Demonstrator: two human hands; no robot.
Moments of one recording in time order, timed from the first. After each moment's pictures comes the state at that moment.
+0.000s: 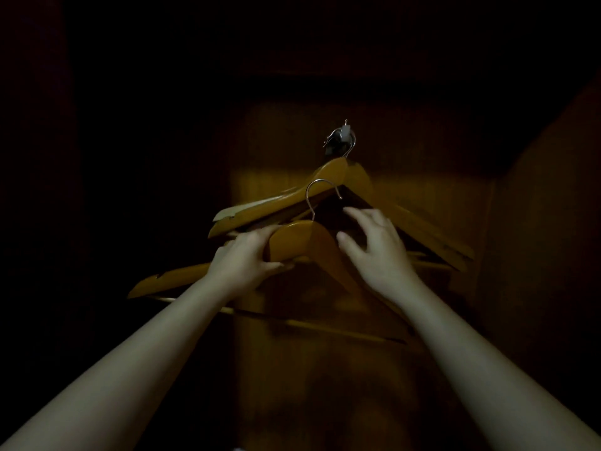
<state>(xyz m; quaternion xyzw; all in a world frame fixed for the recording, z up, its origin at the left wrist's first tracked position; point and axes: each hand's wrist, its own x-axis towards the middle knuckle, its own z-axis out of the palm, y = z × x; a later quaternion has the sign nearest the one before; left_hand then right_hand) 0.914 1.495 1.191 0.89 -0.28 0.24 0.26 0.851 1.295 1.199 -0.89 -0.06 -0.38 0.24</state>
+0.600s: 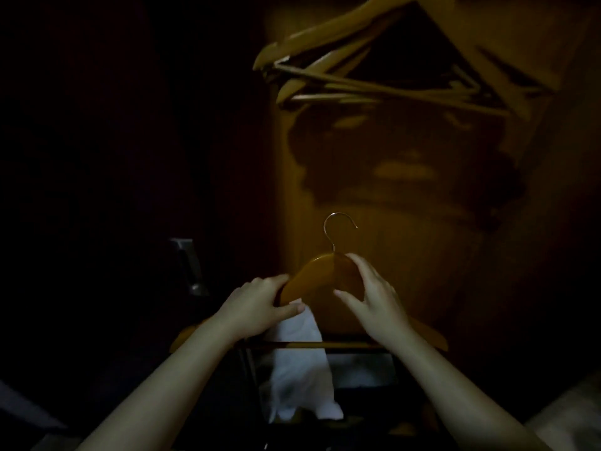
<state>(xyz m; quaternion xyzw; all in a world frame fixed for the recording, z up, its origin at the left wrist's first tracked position) 0.806 1.619 0.976 0.92 -0.28 -0.10 0.24 0.752 1.417 0.955 -0.92 0.00 -0.11 0.37</state>
